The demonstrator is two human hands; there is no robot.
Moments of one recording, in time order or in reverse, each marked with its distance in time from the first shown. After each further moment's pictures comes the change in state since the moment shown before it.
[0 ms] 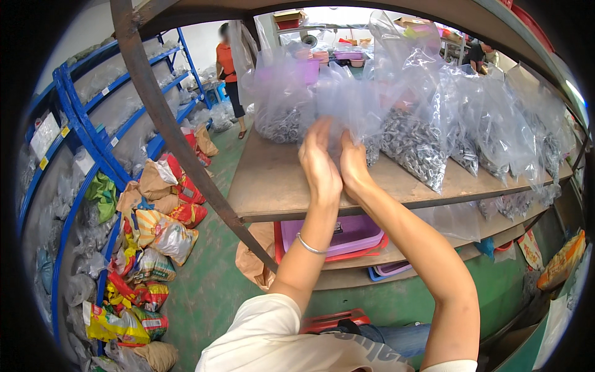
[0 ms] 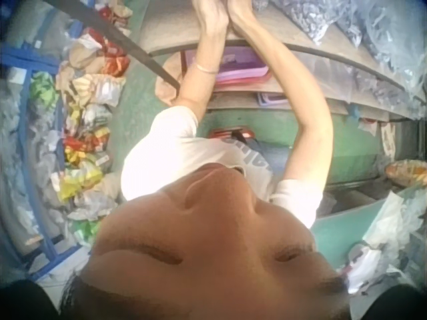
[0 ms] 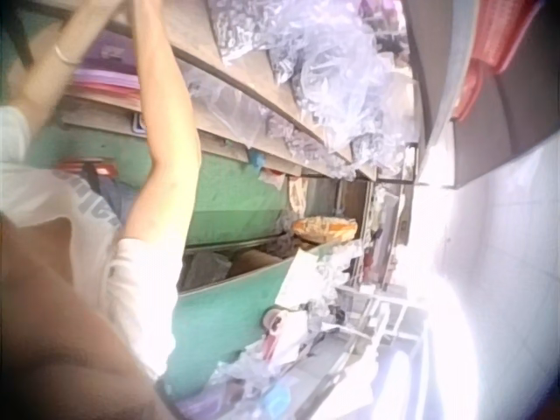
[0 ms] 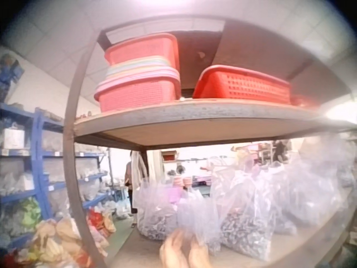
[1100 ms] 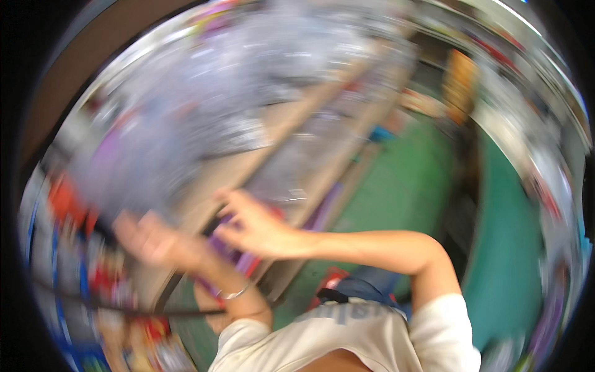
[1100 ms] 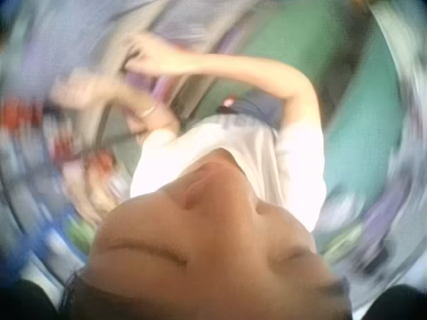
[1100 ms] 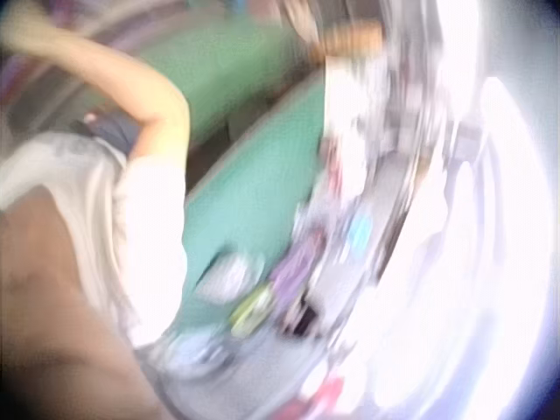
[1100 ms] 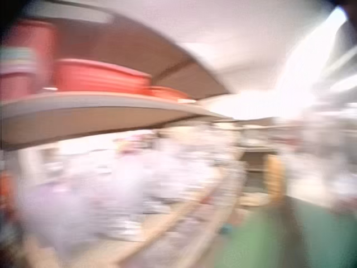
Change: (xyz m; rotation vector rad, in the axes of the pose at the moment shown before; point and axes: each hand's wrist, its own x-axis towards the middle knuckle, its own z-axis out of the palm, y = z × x) left_hand -0.060 -0.004 0.026 0.883 0.083 0.801; right_hand -0.134 -0.017 -0.106 -0.661 0.047 -0.274
